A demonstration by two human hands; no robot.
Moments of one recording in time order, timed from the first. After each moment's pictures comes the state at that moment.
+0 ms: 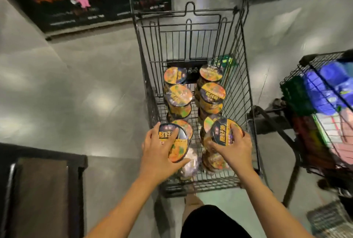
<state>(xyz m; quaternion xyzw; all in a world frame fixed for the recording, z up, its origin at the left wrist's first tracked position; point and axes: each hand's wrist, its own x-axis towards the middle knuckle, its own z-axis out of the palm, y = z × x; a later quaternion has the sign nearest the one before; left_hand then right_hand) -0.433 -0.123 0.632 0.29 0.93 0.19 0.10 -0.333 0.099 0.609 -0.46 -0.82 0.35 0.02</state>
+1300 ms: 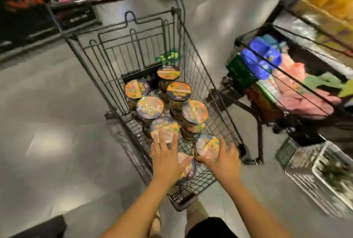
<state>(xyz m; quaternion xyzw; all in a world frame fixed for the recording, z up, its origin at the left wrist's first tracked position) -0.474 -0.087 0.598 0.46 0.85 0.10 0.23 -0.318 0.016 0.608 -0.62 -0.75 0.21 -0.08</state>
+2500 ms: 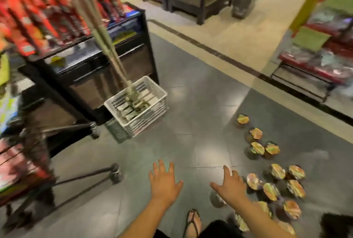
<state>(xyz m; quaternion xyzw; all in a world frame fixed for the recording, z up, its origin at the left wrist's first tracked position) 0.201 -0.051 0.601 0.91 0.31 -0.25 0.14 0.313 -0.241 0.582 -0.94 -0.10 0.33 0.08</state>
